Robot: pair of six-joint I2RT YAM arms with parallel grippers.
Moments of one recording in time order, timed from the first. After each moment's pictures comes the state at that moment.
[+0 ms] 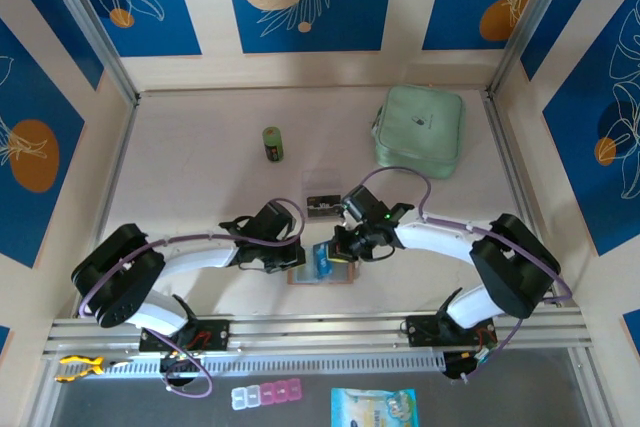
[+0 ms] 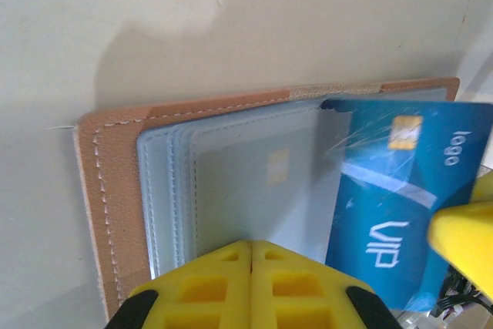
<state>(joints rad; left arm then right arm) -0.82 1.46 0.60 -0.17 0.35 -1.00 0.76 1.45 0.72 -0.39 -0.45 0.87</state>
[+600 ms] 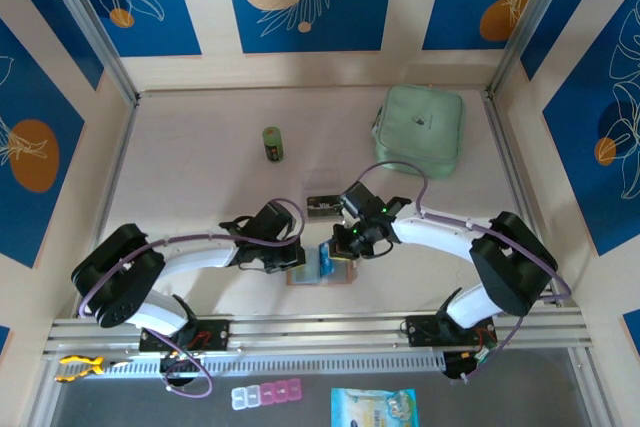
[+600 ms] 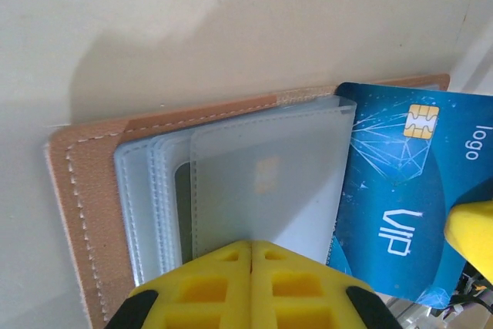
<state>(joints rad) -0.82 1.46 0.60 -0.18 0.35 -1.00 0.78 1.49 0.80 -0.50 -0.41 0.81</state>
